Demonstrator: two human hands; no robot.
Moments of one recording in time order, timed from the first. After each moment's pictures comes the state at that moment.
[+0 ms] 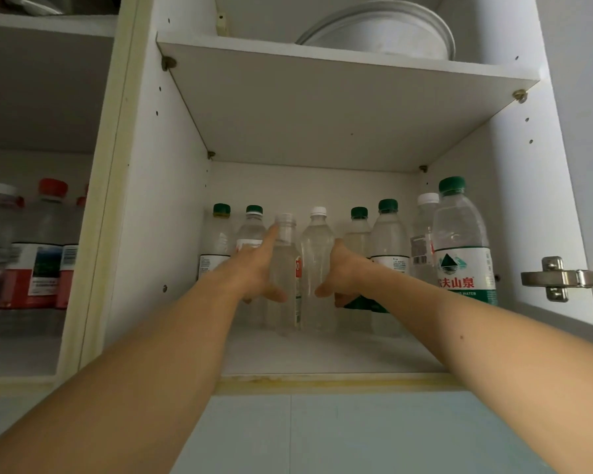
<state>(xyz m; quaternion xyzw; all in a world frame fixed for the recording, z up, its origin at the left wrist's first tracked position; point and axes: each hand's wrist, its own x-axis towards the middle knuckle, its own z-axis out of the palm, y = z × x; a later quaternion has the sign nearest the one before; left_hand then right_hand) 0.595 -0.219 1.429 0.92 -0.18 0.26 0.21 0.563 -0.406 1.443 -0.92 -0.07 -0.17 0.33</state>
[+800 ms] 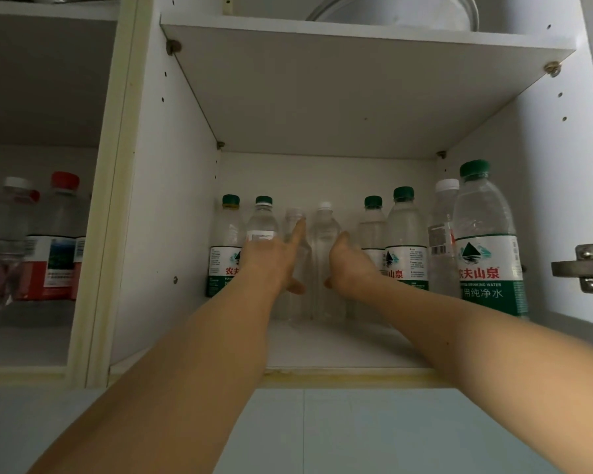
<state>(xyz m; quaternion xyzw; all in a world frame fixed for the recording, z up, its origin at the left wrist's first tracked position) 0.605 -0.247 1.426 0.91 -0.08 0.39 -0.12 0.605 -0.395 1.422 -0.93 -0.05 -0.33 0.13</state>
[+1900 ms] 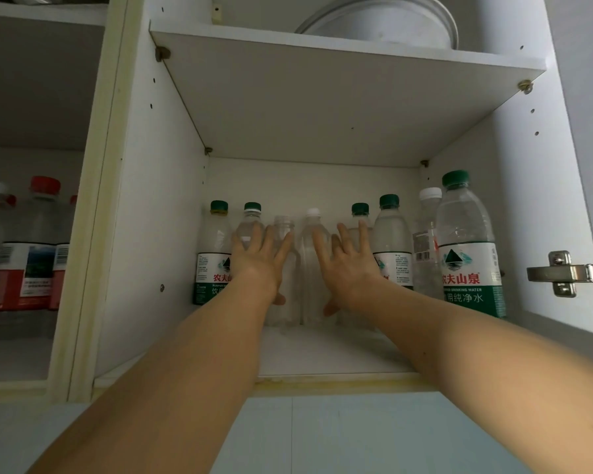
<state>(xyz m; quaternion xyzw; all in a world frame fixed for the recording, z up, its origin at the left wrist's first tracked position) 0.611 -0.248 1.427 0.91 -0.03 0.37 -0.20 0.593 -0.409 1.421 -0.88 0.02 -0.37 -0.28</state>
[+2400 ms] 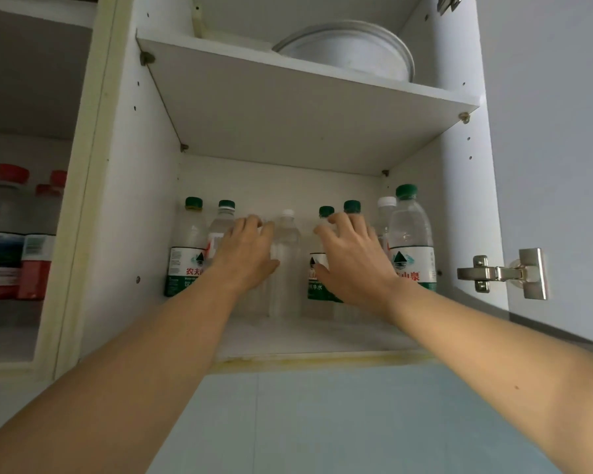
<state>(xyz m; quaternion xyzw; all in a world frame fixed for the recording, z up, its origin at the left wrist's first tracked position) 0.587 -0.258 1.429 0.84 -0.20 0.49 0.04 0.493 -0.442 1.420 -0.86 -0.09 -0.50 -0.10</state>
